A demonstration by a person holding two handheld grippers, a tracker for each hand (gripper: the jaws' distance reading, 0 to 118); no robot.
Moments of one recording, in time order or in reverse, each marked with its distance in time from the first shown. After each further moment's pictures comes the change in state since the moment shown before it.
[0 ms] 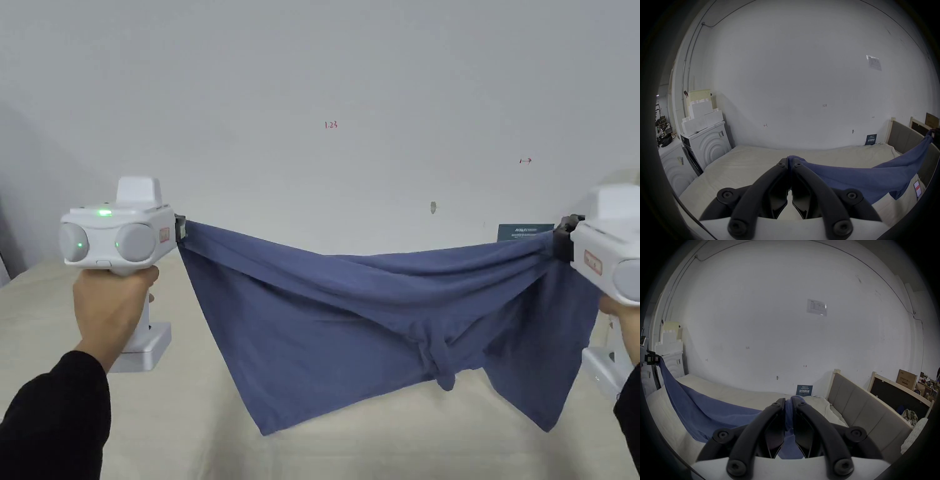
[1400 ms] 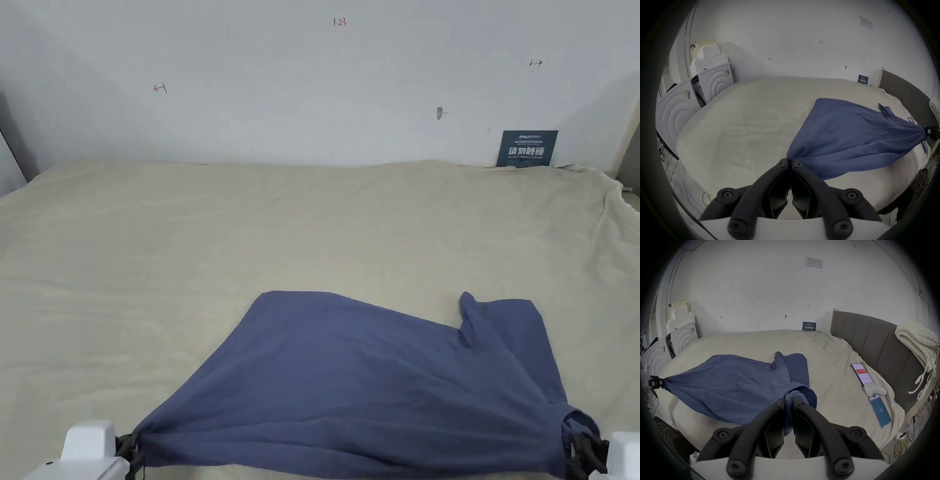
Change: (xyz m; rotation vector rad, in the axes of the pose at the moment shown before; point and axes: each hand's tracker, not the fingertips) left arm -0.098 -0.367 0.214 -0.420 -0.054 0.022; right arm -0.025 -0.291 0.279 -0.367 0.080 -0.063
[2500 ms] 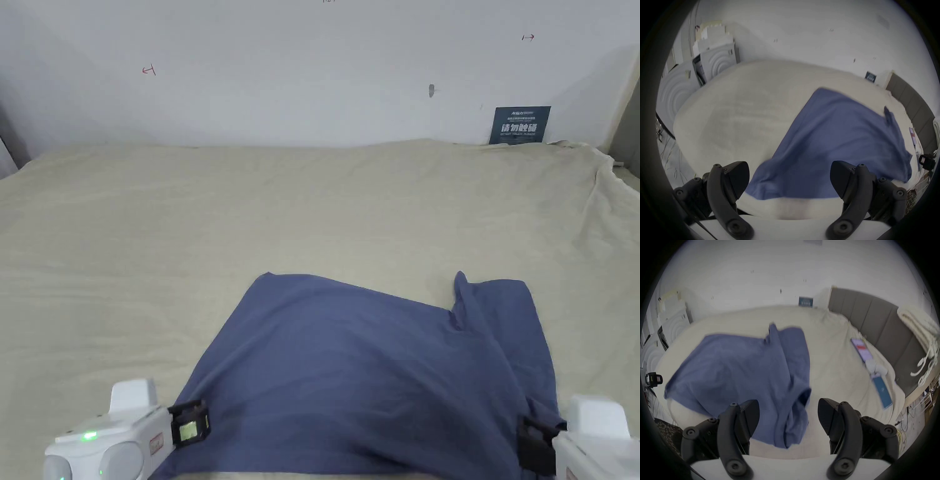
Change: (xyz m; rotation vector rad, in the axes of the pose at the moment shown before) left arm 0.077 0.047 0.013 -0.079 0.003 0.107; right arm -0.015 0.020 -0.012 -0.113 -0.035 -0.018
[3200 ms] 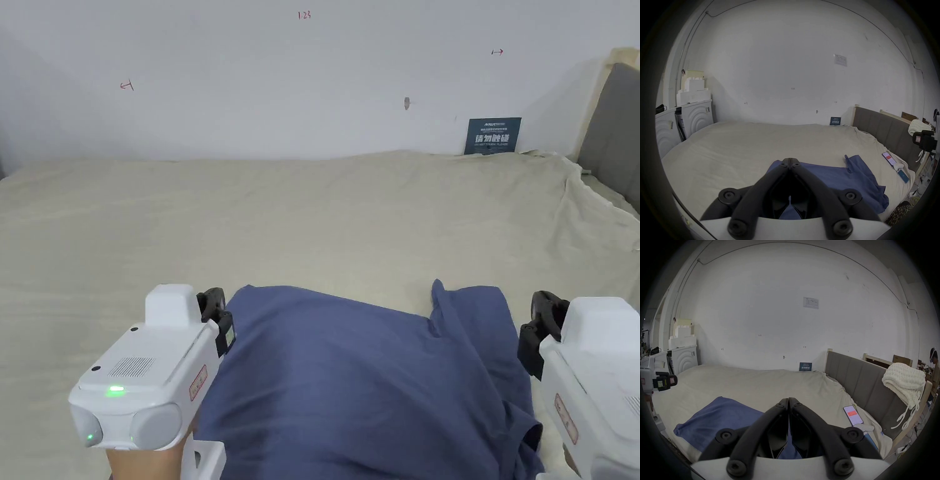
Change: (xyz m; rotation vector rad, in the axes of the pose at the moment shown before) left arm 0.075 0.061 0.051 0.471 -0.237 -0.121; right arm -0.012 0.079 0.073 0.447 0.001 0.011
